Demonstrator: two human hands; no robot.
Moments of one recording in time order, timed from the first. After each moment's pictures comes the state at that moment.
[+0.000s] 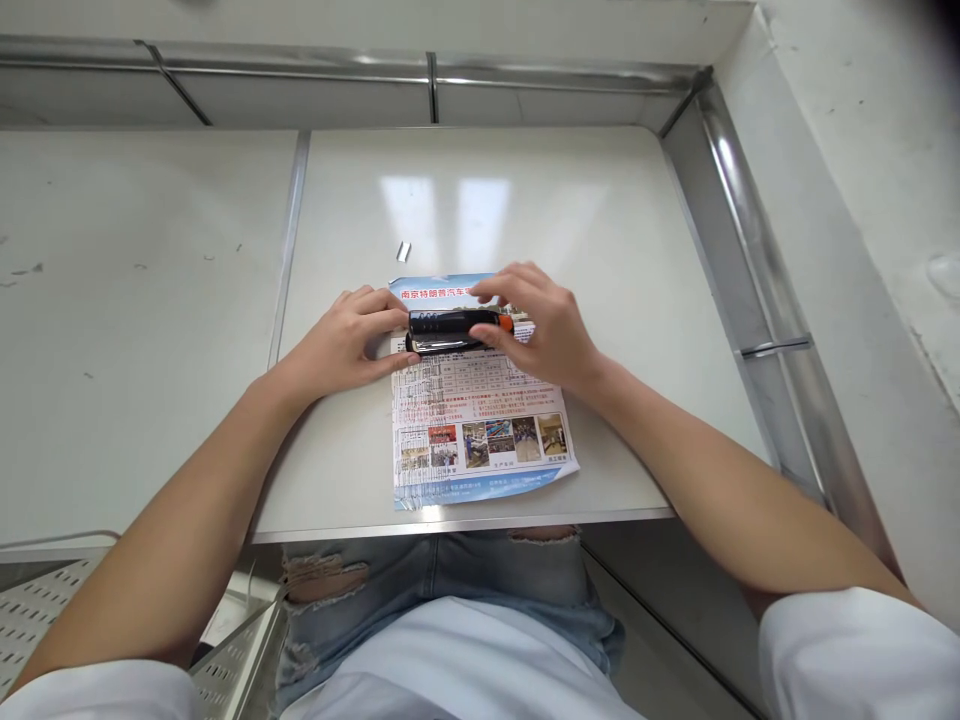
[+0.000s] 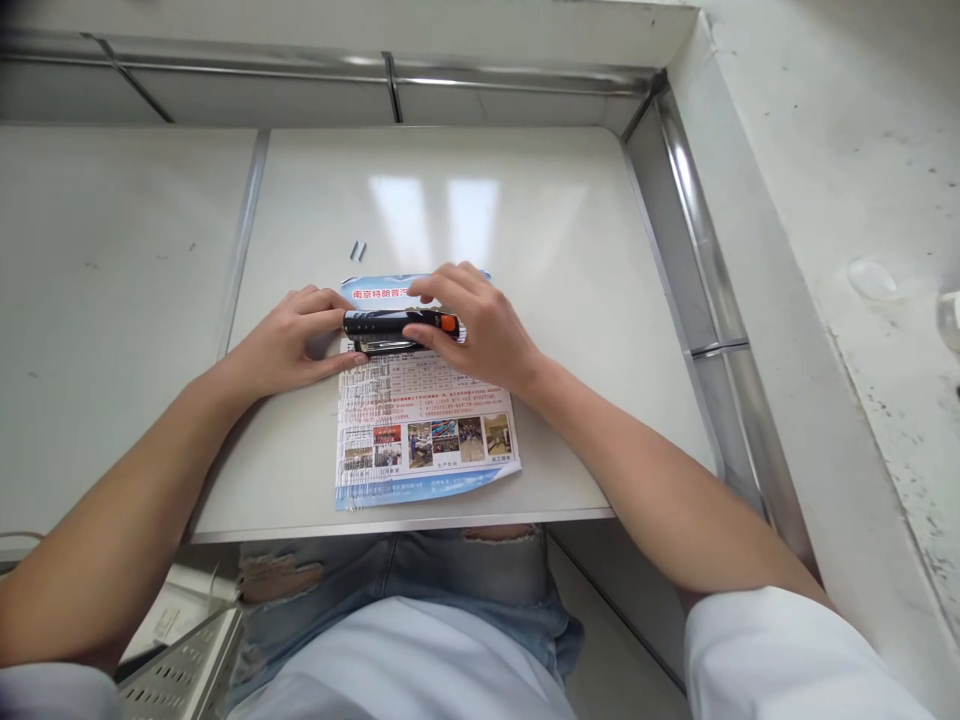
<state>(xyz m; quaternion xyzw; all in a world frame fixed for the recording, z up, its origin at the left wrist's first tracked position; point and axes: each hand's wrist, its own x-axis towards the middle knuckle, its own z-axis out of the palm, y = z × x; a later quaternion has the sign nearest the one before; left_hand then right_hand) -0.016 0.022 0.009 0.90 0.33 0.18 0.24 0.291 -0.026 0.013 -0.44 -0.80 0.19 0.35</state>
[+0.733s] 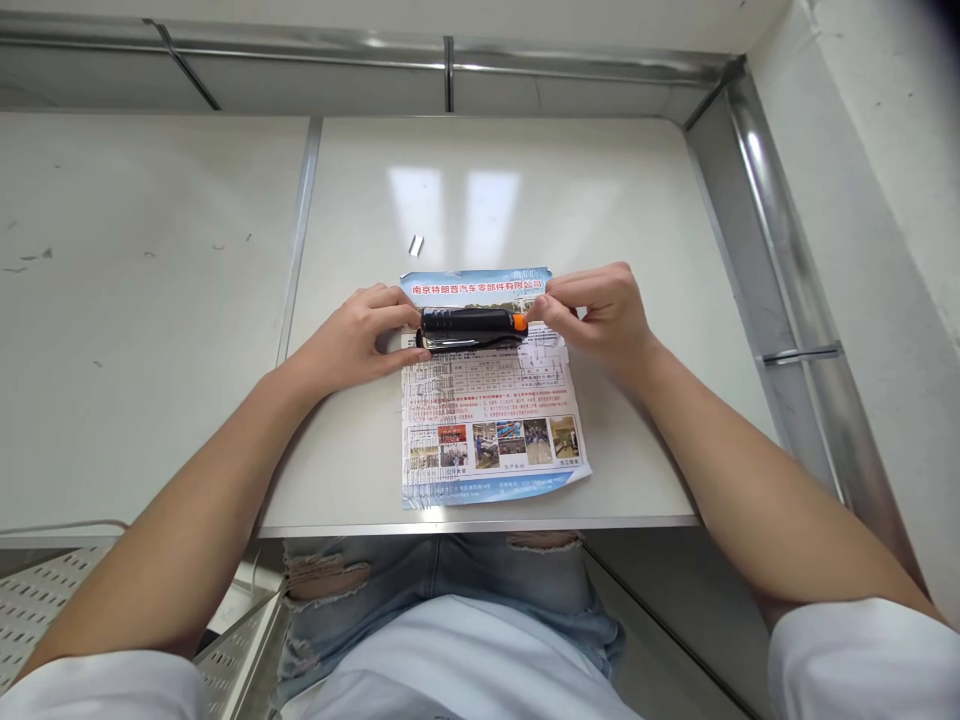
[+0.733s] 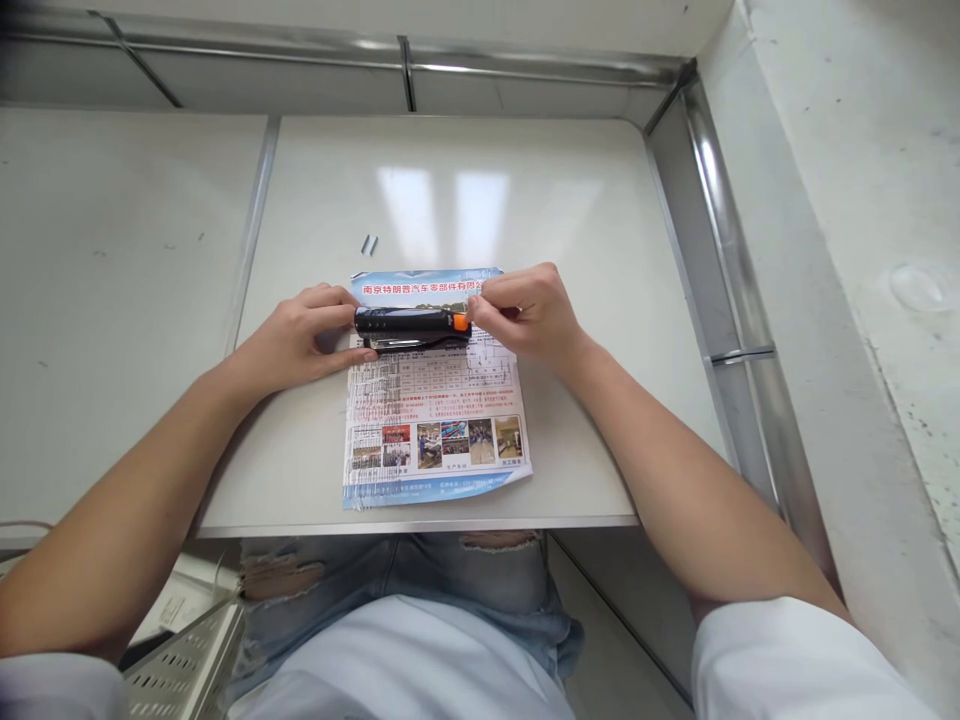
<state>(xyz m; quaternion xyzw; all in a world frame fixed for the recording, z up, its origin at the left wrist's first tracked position) -0.016 0.023 0.008 0.90 0.31 0.20 0.24 0.326 -0.014 0.013 -0.39 -0.81 0.19 0.40</state>
